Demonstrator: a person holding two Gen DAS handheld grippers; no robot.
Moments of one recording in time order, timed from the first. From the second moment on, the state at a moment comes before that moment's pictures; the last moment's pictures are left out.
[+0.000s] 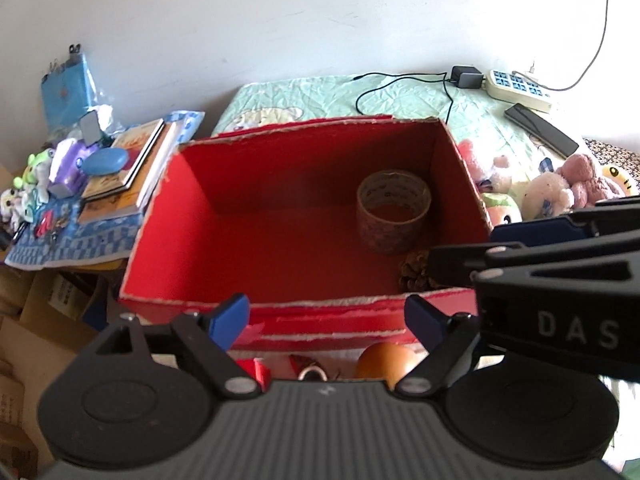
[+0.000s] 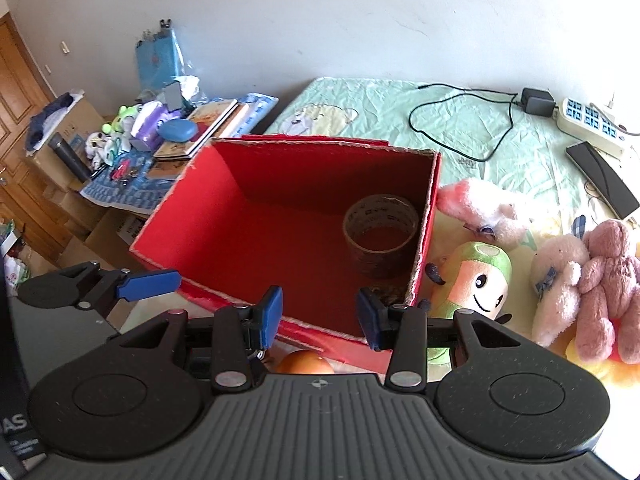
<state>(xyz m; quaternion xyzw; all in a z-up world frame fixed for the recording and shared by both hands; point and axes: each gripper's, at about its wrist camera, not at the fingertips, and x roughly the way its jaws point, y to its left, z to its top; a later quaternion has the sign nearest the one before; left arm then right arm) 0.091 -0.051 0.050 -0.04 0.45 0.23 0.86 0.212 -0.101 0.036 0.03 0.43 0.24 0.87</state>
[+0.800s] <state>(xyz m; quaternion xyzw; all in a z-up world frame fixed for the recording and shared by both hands) 0.061 -0.061 0.009 -0.05 0.50 0.27 0.82 0.174 -0.110 -0.005 0.12 0.46 0.24 0.84</state>
